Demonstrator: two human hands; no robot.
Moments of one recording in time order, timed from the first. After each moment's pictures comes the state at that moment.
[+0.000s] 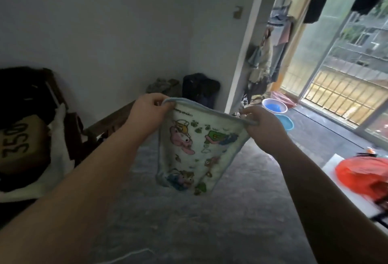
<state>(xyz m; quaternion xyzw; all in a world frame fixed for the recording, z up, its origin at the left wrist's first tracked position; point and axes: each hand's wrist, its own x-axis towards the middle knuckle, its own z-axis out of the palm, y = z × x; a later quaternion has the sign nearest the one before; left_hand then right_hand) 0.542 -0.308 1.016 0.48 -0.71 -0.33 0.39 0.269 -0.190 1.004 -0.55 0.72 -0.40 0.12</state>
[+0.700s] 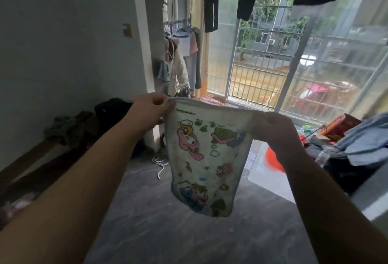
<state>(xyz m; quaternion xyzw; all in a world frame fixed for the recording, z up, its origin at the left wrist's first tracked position) 0.102 -0.318 1.055 0.28 -0.78 -0.47 0.30 -0.117 -0.086 1.023 -0.31 0.71 -0.63 0.10</state>
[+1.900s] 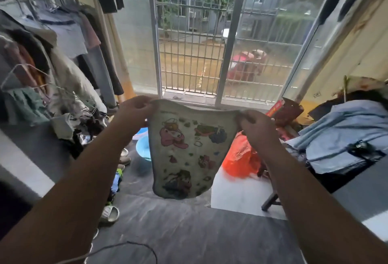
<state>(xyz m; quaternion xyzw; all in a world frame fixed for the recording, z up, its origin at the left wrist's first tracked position) -0.531 -0.624 1.003 0.17 -0.74 -0.63 0.19 -0.650 -0.330 0.984 -0.19 0.83 -0.53 -0.05</state>
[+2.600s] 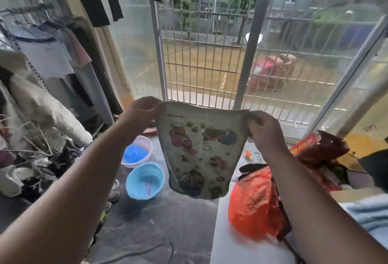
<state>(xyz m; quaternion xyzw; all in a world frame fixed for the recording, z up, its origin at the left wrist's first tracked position) -0.972 -0.690 1.006 0.20 -0.76 -0.58 0.20 -1.119 -0.412 0.967 -0.17 0.79 -0.58 0.00</state>
